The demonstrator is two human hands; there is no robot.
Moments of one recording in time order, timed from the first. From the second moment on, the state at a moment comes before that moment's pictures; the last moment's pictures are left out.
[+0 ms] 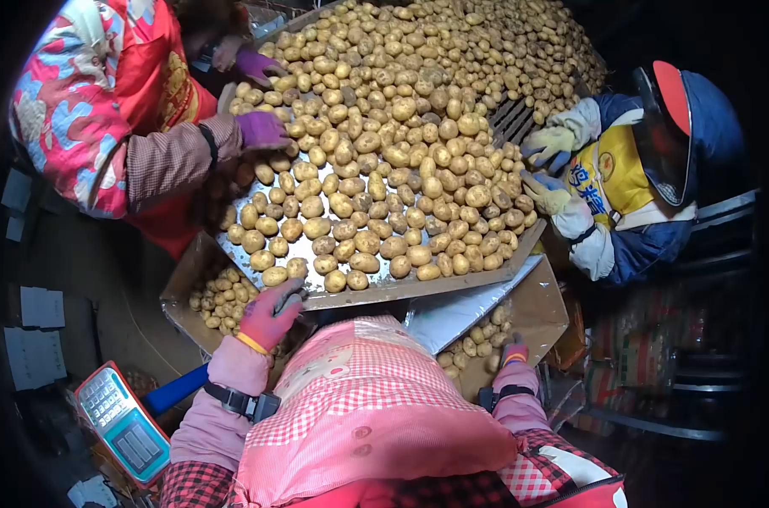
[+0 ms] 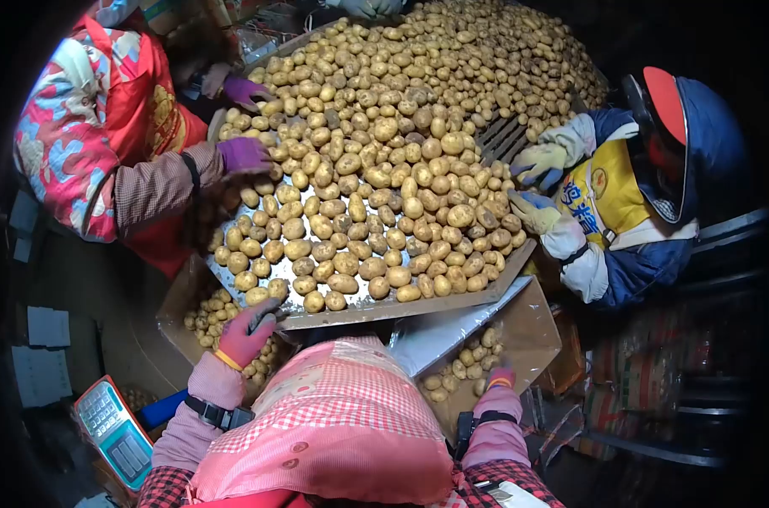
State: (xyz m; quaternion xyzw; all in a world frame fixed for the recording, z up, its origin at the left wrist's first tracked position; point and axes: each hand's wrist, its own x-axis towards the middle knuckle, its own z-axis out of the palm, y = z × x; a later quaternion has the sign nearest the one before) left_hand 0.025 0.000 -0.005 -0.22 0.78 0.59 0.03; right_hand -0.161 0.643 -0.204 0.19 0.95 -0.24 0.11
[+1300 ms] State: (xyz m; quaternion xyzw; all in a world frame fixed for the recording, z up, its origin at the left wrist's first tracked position) left_hand 0.177 0.033 -0.037 -0.51 0.70 0.48 -0.14; right_hand -0.186 0.041 0.049 -0.28 0.49 -0.61 0.55
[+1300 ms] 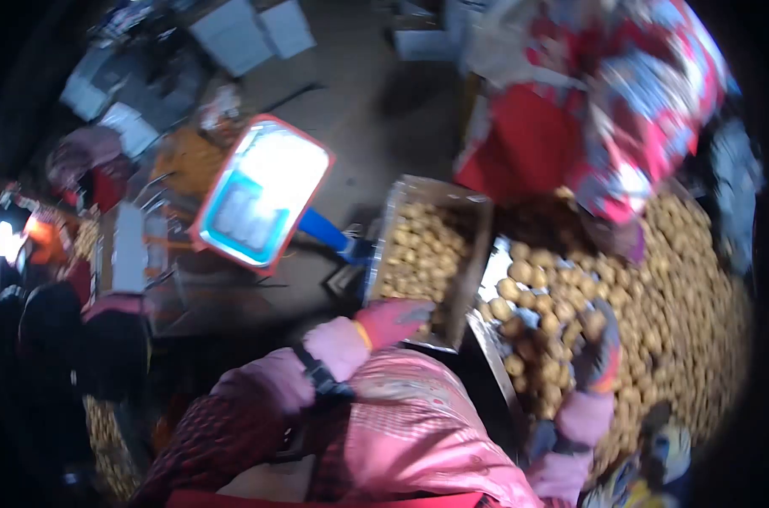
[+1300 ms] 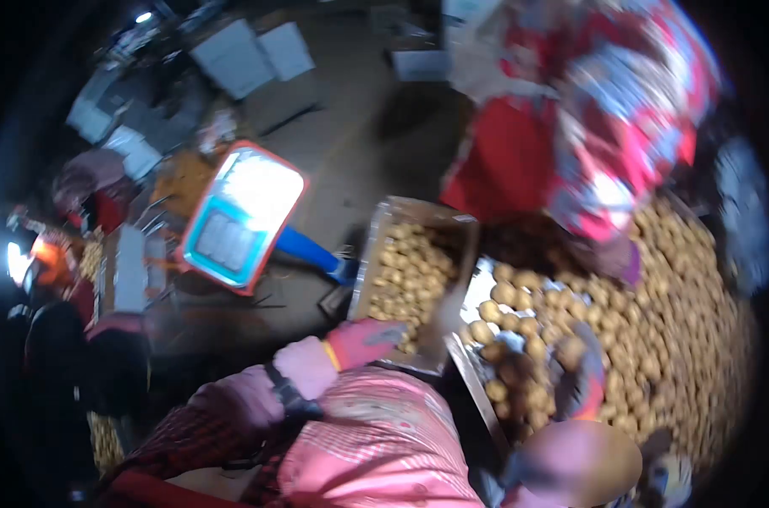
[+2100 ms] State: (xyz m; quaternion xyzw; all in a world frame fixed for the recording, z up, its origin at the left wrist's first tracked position) left_hand 0.038 0.004 -0.008 -0.34 0.62 0.71 0.03; right_hand -0.221 0.326 -0.025 -0.11 0.88 -0.37 0.29
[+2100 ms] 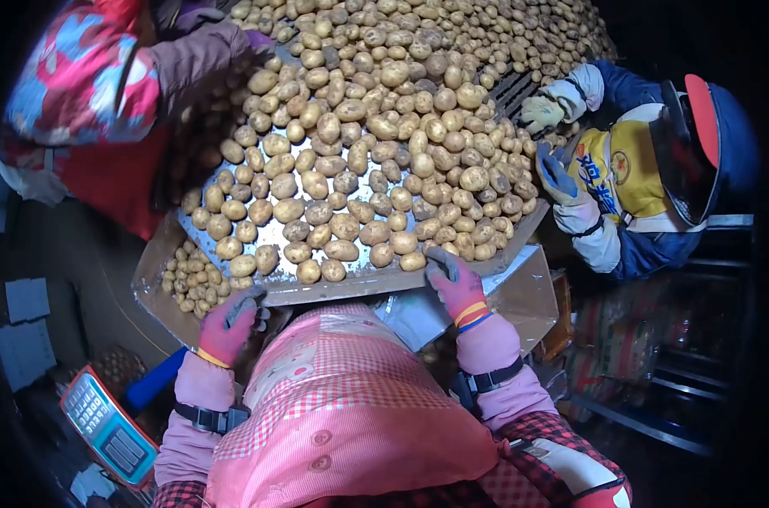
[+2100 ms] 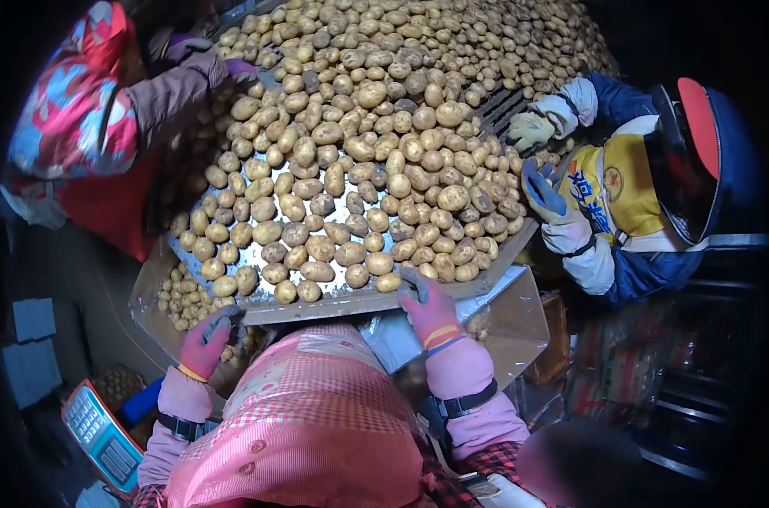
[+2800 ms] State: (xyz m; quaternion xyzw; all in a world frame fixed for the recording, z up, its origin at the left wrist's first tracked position) left_hand 0.052 -0.024 -0.014 -0.35 0.75 0.55 0.01; right_hand -0.296 0.223 -0.058 -0.17 0.65 -0.62 0.40
